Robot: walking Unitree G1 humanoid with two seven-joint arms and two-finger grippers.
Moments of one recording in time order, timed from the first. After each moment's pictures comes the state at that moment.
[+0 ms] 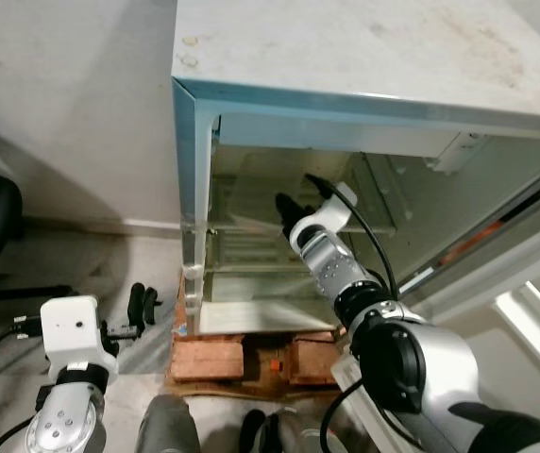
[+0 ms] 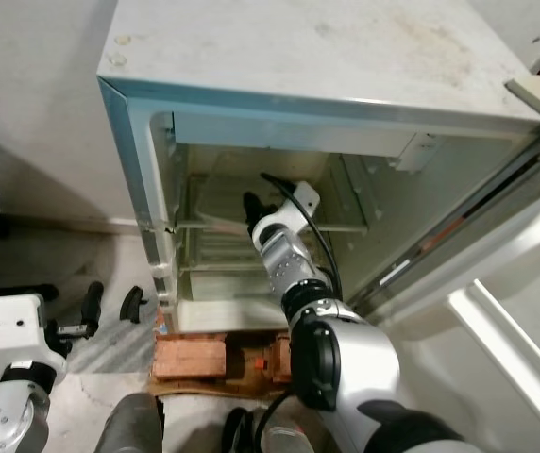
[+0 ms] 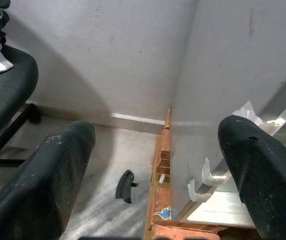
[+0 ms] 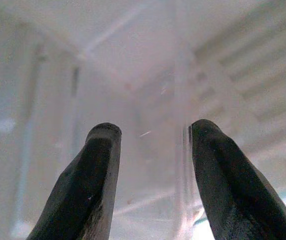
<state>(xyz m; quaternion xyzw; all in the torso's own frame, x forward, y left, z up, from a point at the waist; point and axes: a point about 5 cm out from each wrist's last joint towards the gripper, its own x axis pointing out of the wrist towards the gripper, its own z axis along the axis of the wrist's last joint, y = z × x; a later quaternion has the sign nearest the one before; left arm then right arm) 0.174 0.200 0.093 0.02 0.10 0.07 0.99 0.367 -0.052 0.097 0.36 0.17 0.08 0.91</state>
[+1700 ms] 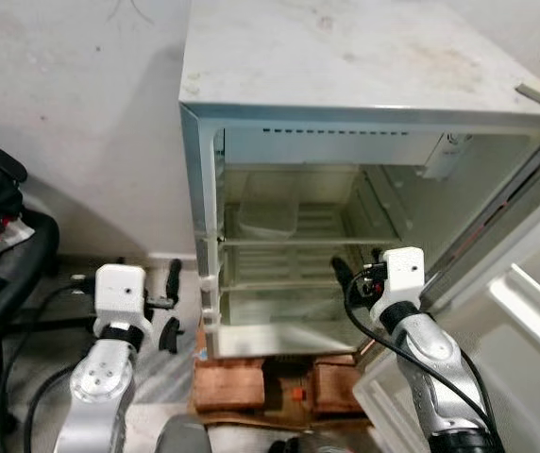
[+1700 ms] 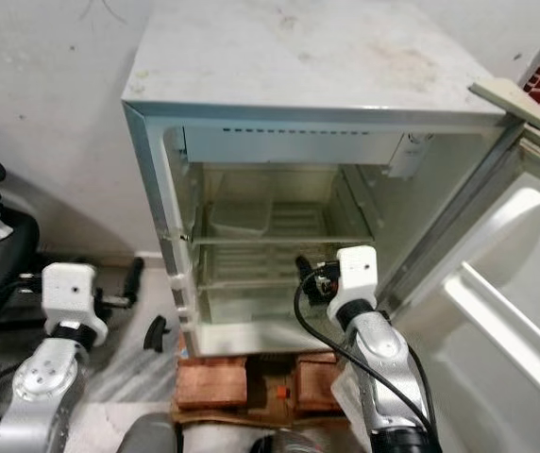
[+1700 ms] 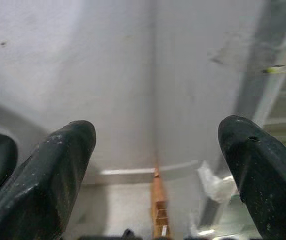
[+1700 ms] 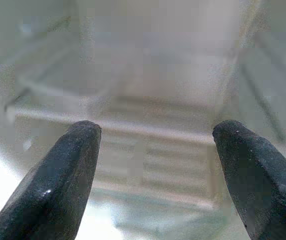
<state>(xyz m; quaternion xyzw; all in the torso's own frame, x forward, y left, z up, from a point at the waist) 0.224 0.176 0.079 0.06 0.06 -0.02 1.00 0.265 -0.159 0.073 0.01 0.08 0.11 0.99</state>
